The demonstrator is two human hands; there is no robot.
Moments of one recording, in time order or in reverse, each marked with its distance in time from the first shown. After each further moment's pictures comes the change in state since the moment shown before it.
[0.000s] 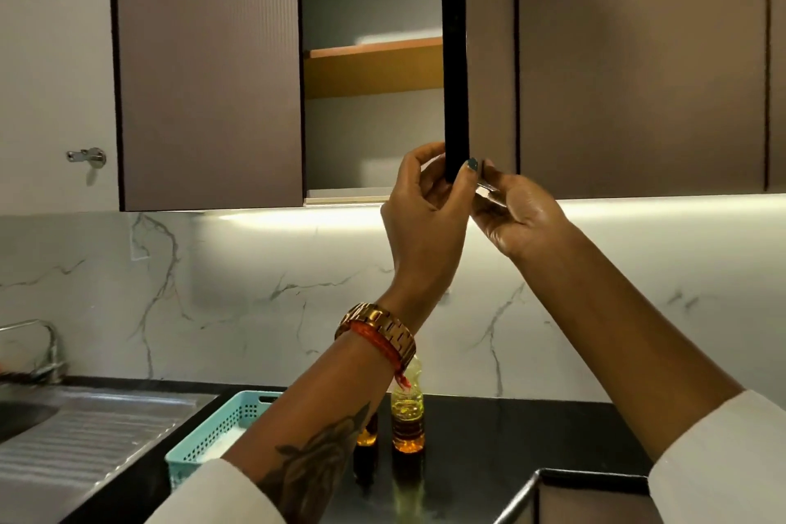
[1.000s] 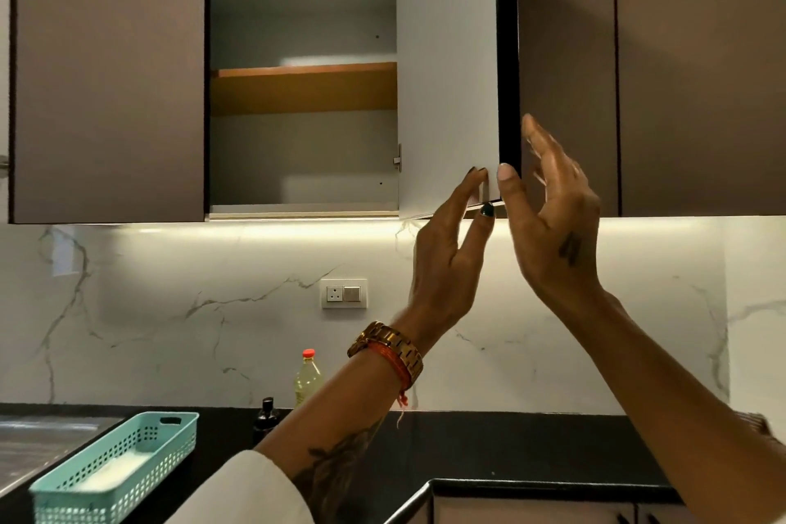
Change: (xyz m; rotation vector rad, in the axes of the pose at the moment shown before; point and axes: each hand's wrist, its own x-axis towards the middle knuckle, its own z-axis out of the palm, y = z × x) left_hand -0.063 -0.002 0.187 0.031 -0.320 0.045; right_hand -0.028 -0.125 -0.158 -1.048 0.169 -1.302
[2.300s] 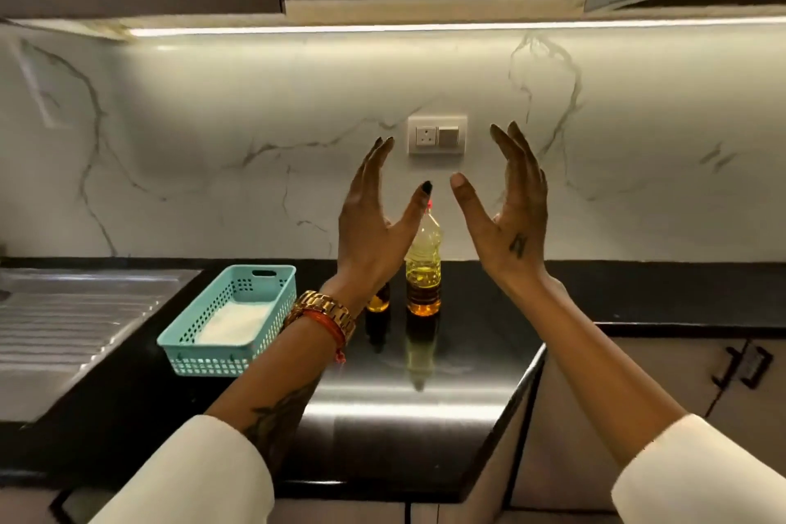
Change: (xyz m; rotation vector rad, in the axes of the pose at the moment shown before) left_hand -0.107 -0.253 -0.324 0.342 0.044 -0.311; right_hand -0.261 -0.027 0.300 -0.060 -0.348 0.362
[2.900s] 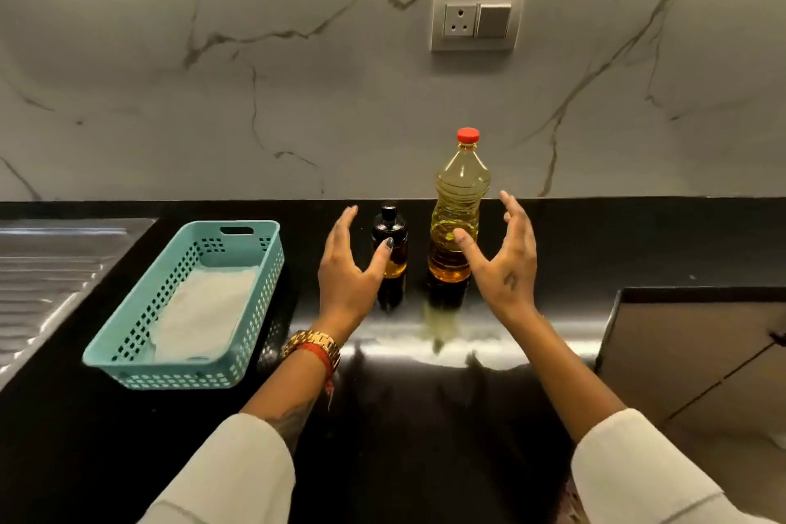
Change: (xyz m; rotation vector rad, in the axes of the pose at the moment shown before) left_hand -0.022 -0.251 0.040 0.104 -0.137 -0.454; right_hand -0.072 0.181 0.152 -0.129 -0.187 0.430
